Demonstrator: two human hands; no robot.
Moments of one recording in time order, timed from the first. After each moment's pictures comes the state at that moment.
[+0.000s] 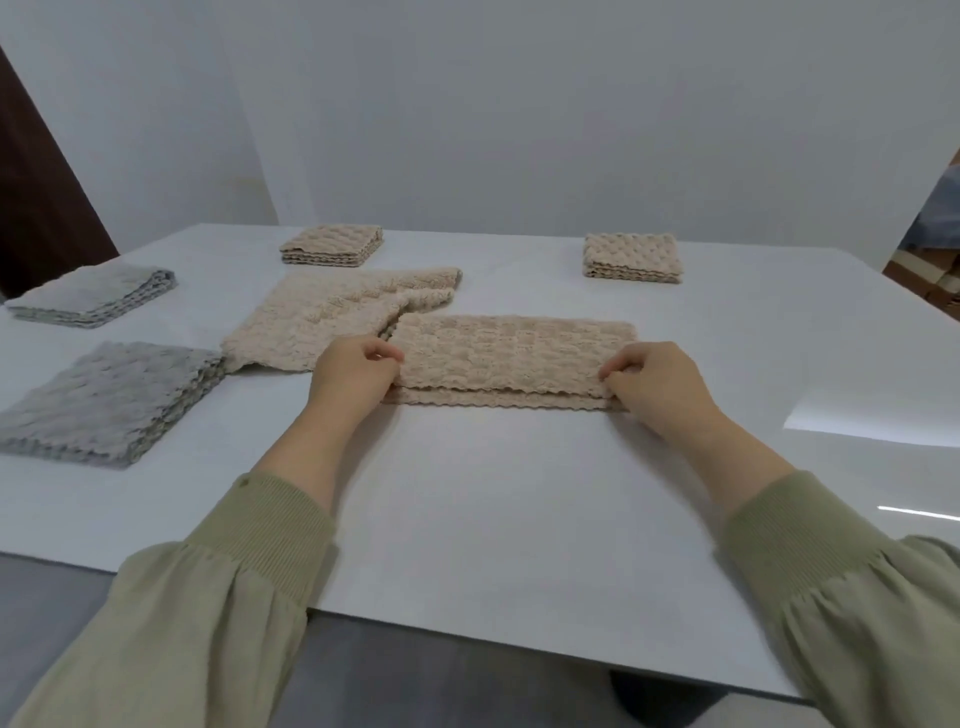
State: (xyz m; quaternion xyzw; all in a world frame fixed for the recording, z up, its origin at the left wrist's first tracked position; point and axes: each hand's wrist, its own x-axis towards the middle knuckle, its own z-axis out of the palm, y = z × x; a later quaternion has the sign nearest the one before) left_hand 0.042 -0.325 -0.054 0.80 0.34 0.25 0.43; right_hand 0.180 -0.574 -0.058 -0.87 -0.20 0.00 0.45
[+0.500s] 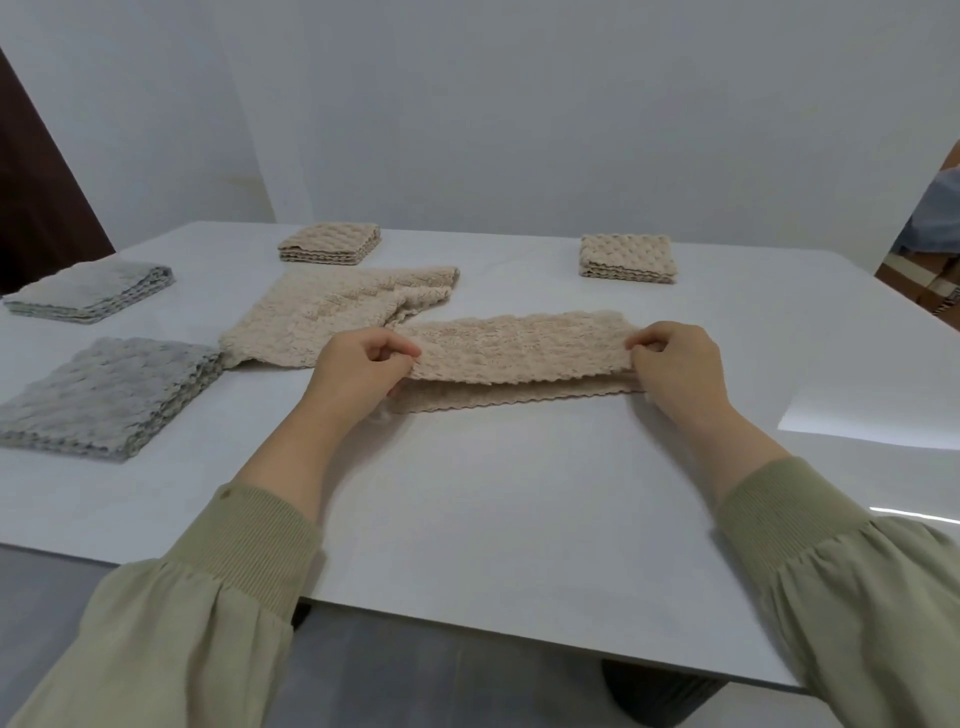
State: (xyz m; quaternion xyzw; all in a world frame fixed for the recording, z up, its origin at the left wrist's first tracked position) left_hand 0.024 -0.338 -0.046 0.82 0.24 0.26 0.46; right_hand 0.197 -0.584 -0.057 -0.87 -0.16 -0.11 0.45
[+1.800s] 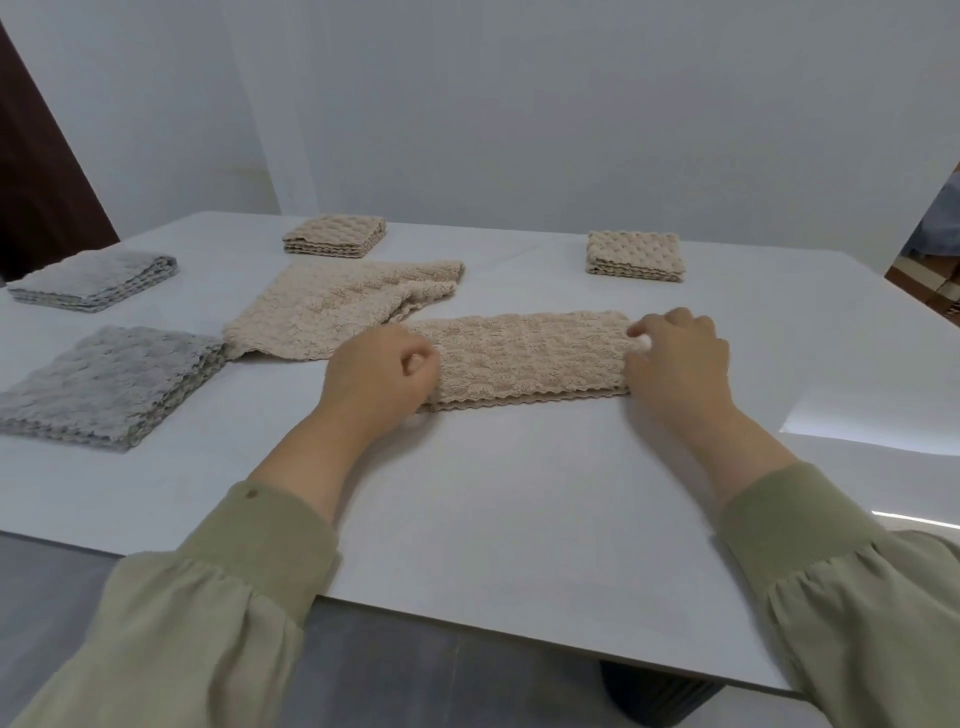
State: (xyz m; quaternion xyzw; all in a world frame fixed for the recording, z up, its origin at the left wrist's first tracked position) left_hand 0.027 -0.350 -0.052 0.93 0.15 0.27 0.18; right_hand 0.184 -0.581 -0.051 -0.94 -0.23 -0.17 0.20
